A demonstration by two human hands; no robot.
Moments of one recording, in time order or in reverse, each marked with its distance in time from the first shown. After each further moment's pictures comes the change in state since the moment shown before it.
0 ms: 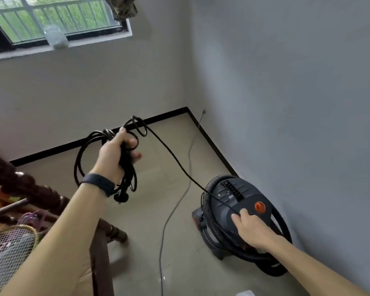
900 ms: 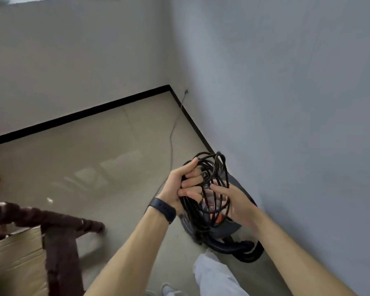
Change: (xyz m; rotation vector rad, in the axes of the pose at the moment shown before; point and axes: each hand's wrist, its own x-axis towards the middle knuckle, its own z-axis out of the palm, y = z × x) left_hand 0.024 -0.189 0.137 -0.475 -0.668 -0.867; right_hand 0.088 0.043 -0.053 1.394 -0.178 -0.097
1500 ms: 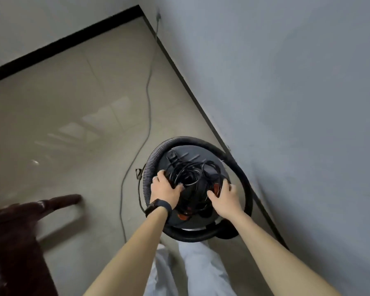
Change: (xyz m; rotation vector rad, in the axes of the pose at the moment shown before) left_hand 0.234 -0.057 -0.186 1.487 1.224 -0.149; right_hand 0.127 0.098 -0.202 -0.892 0.404 0.468
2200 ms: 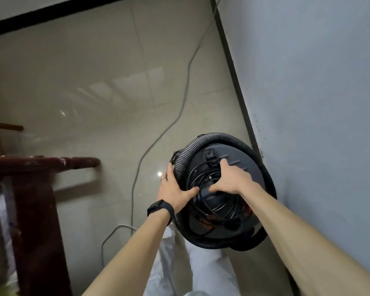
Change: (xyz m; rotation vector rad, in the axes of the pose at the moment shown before) left_hand 0.041 -0.075 -0.006 -0.263 -0.017 -0.093; right_hand 0.069 -0.136 0.014 -0.718 -0.284 -0.215
